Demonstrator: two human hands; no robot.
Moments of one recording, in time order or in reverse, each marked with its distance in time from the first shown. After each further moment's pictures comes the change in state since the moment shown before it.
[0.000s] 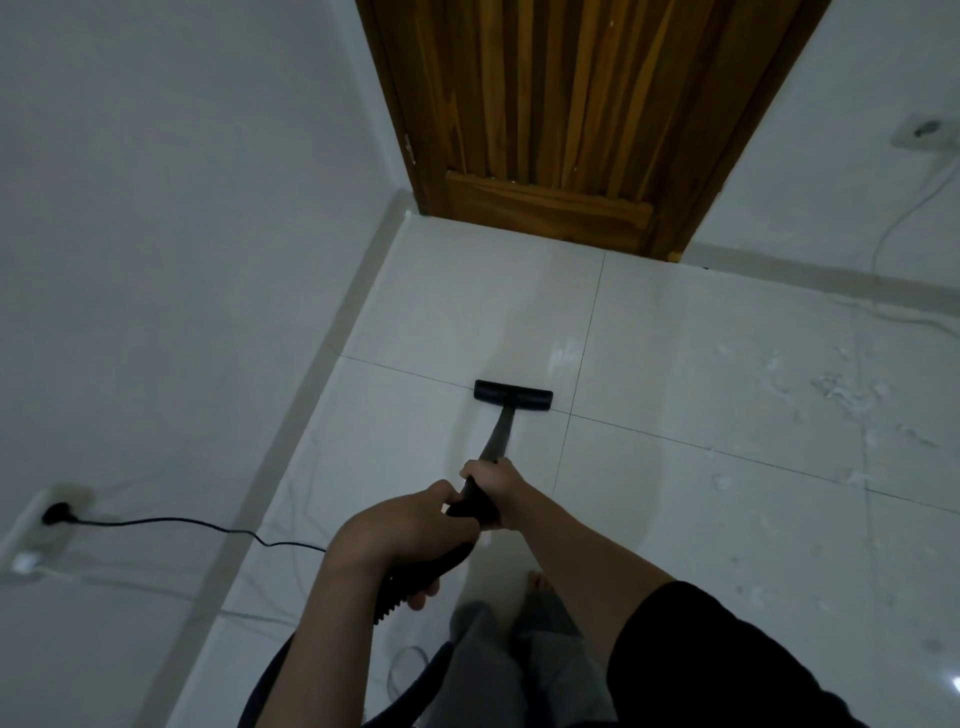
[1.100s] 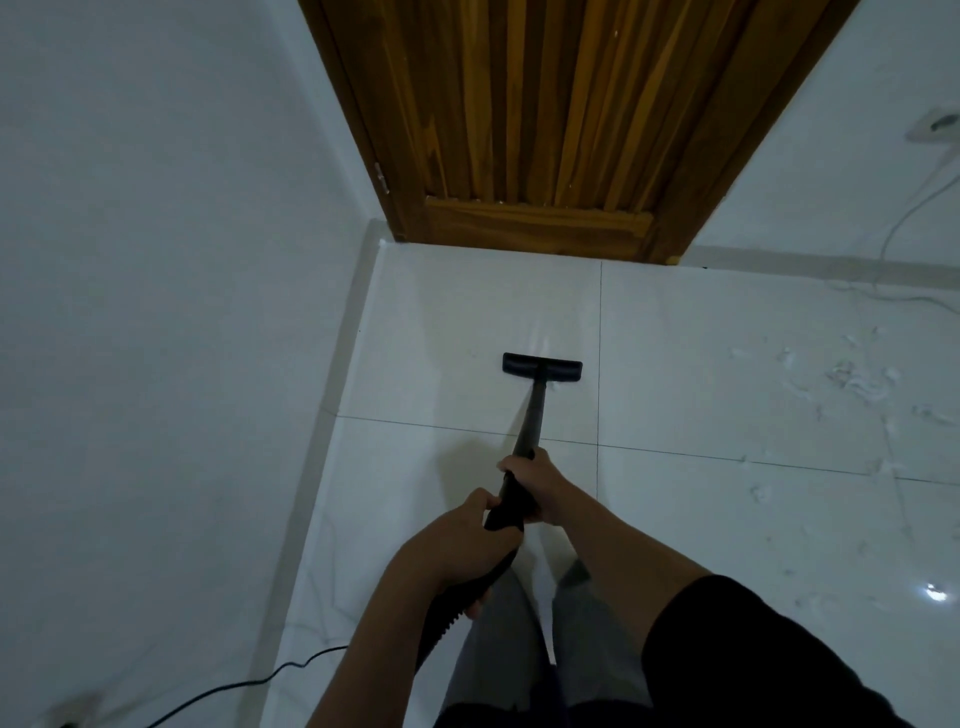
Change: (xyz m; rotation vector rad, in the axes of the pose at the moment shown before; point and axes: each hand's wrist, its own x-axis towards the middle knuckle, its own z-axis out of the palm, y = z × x) left_hand 0.111 -0.001 -0.181 -0.086 -0.109 0.202; right_hand 0.109 -0.154 0.044 0.165 0.162 -0.026
